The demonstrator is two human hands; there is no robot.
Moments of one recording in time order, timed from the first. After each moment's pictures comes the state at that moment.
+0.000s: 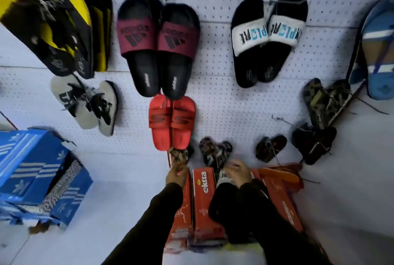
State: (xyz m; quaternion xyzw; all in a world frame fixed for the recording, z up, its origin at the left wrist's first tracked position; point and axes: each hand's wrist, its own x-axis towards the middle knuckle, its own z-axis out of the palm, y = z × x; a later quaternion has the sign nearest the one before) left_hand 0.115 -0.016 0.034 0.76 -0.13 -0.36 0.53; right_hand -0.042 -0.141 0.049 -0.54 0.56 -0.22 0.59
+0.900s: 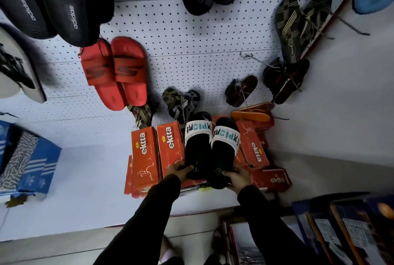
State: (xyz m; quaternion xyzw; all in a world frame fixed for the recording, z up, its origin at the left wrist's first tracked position) left_hand -0.012 -0.047 -0.093 0.75 -0.06 -0.53 0.40; right_hand -0.199 -0.121 -0.088 -0.28 0.63 -0.19 0.70
